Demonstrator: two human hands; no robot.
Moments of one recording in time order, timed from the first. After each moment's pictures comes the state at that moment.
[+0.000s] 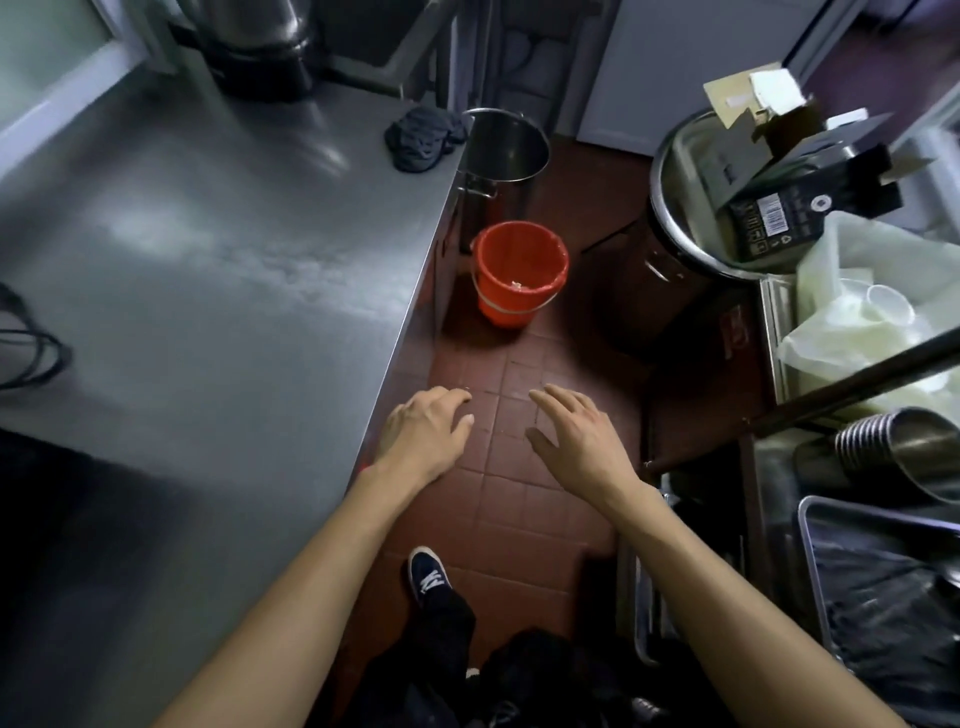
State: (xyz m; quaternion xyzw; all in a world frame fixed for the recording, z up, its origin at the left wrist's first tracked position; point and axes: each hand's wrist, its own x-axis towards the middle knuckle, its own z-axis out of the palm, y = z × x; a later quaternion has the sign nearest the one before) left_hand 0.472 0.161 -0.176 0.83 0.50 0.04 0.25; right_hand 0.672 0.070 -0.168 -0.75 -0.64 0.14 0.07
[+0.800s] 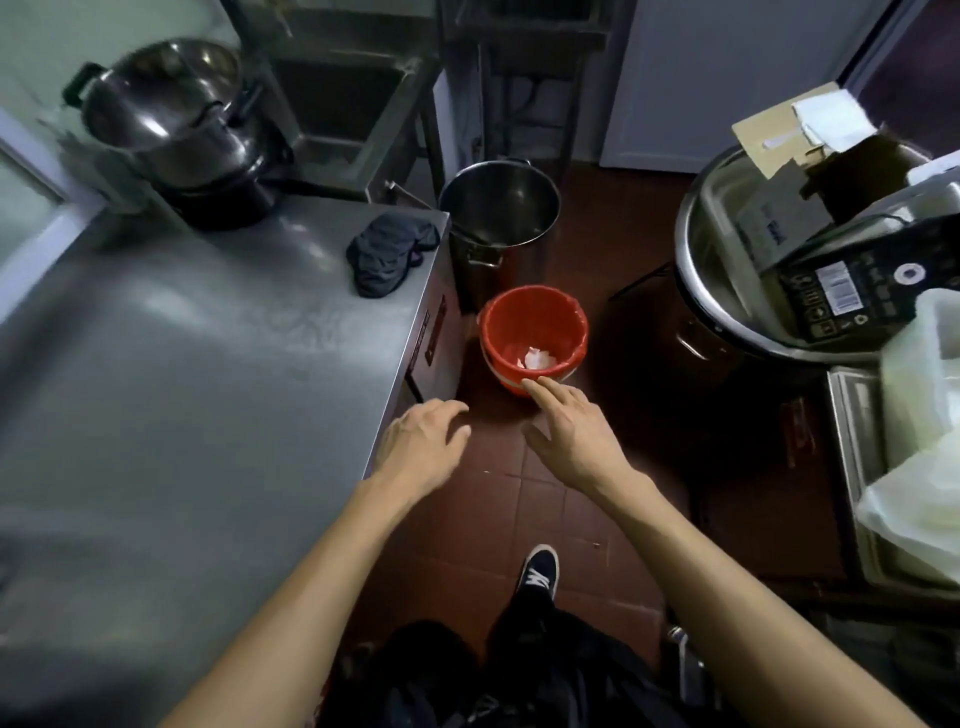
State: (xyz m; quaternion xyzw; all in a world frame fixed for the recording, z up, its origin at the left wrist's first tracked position) left_hand 0.657 0.408 -0.159 0.83 0.52 0.01 0.22; right_hand 0.862 0.341 -0.179 -0.73 -0.64 0.19 0.12
